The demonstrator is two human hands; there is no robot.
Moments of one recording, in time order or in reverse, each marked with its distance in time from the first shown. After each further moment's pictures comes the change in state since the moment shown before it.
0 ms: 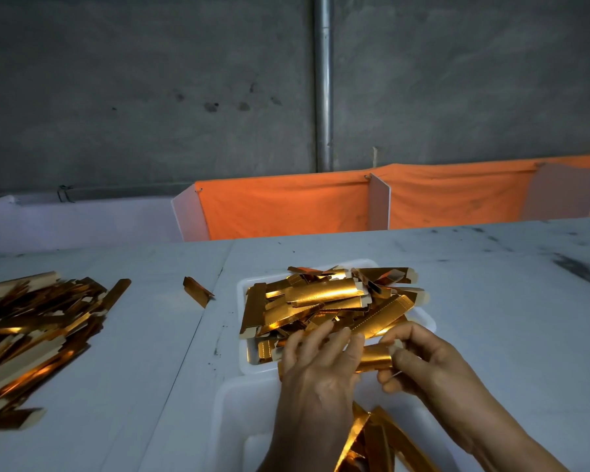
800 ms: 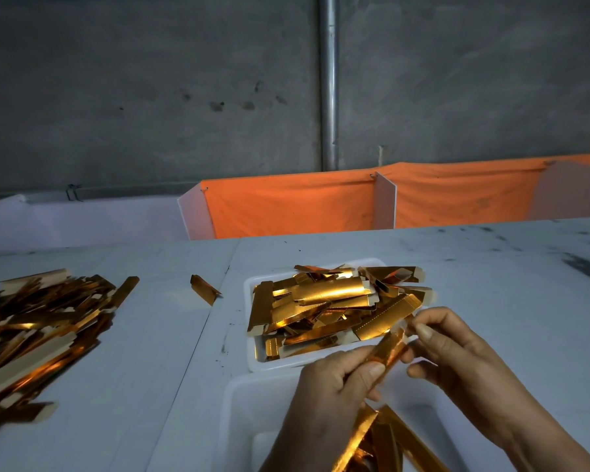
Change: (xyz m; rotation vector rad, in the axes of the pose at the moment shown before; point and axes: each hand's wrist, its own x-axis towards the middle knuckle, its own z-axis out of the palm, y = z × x) left_hand -0.005 0.007 -0.012 -0.882 -0.272 -0.402; right_hand -0.001 -0.007 -0.017 0.106 -0.044 -0.120
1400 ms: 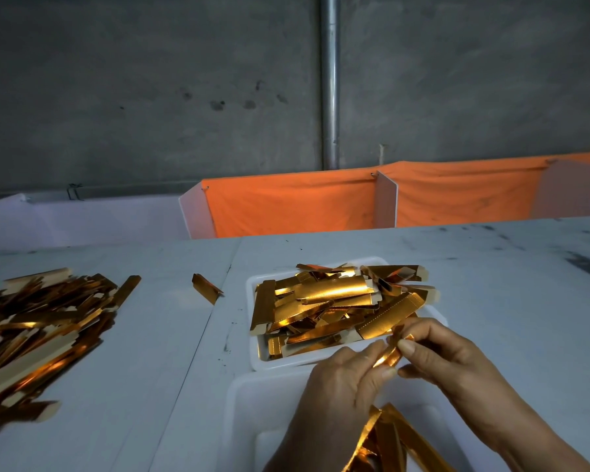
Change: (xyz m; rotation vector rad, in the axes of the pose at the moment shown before) left_hand 0.003 -0.002 0.005 0.285 0.045 0.134; right_hand 0.000 0.006 0.013 -0.199 -0.001 -0.028
